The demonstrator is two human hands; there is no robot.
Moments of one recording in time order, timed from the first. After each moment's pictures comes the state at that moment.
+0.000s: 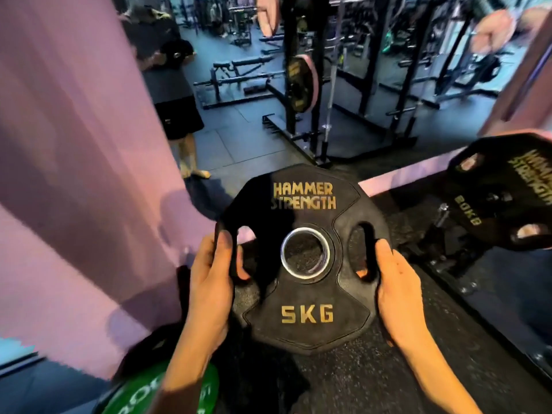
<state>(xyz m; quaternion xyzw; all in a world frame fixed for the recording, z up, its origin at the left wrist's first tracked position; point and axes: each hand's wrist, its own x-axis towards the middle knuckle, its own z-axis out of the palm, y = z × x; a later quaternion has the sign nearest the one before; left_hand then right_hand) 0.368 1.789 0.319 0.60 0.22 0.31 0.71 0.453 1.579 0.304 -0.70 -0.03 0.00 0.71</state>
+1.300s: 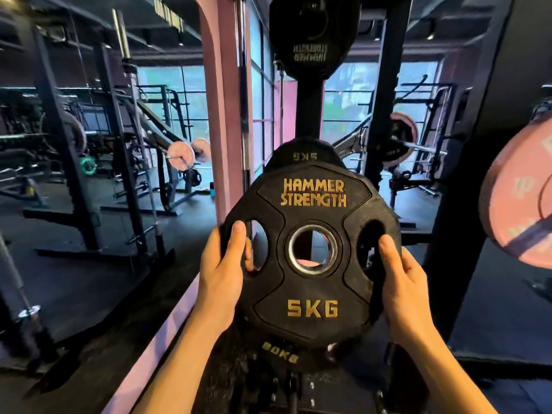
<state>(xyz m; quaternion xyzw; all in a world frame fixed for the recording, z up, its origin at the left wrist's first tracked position) 1.015 1.538 0.455 0.55 -0.25 -0.02 0.80 0.873 1.356 0.439 -0.60 0.16 -0.46 0.63</state>
